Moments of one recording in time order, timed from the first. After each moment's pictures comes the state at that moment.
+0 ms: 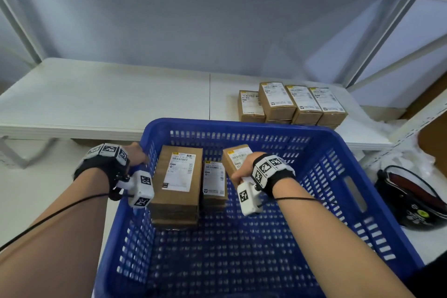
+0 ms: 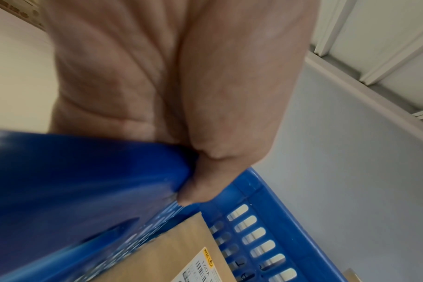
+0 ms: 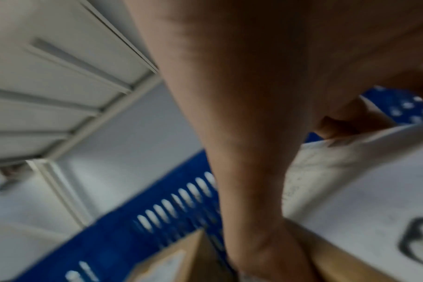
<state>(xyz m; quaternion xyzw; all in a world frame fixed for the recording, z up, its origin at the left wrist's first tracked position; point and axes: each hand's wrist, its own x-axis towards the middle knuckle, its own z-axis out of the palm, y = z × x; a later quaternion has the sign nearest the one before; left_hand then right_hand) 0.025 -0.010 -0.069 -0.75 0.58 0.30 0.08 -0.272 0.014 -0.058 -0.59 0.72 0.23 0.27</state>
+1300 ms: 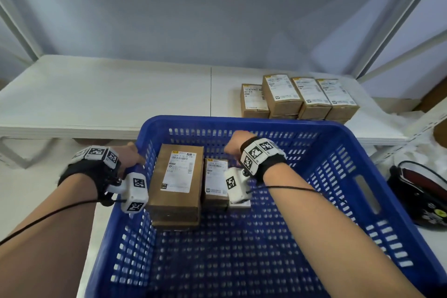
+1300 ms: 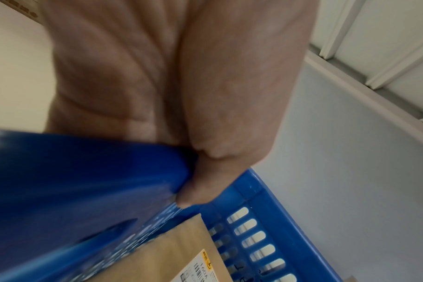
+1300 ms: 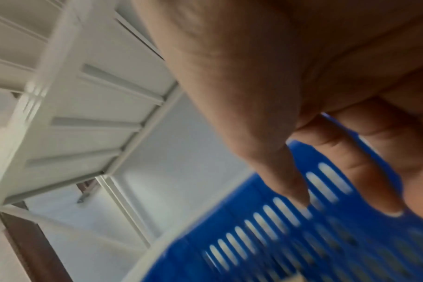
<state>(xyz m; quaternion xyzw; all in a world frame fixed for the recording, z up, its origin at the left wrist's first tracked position) 0.042 -0.024 -0.095 -0.76 0.51 0.40 0.01 -0.238 -0.029 -0.050 -0.62 0.73 0.13 0.27</state>
